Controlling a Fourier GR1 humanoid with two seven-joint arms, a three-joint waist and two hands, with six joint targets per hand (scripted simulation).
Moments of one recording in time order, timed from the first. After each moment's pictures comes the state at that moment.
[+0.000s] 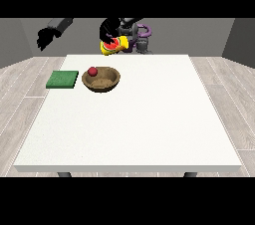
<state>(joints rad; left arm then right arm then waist) -1.15 0.00 -0.88 -0.61 -1.53 -0.05 0.37 -0.46 -0.41 -0.31 -0.70 -0.21 0.36 -0.39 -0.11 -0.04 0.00</state>
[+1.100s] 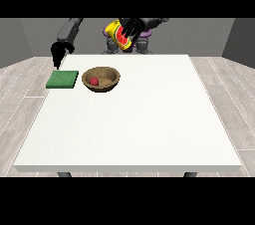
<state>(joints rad) -0.86 0.00 -0.38 -1.10 -0.89 0.47 0.42 -0.57 -0.34 -0.34 -0.70 -0.25 0.24 -0.29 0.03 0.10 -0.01</state>
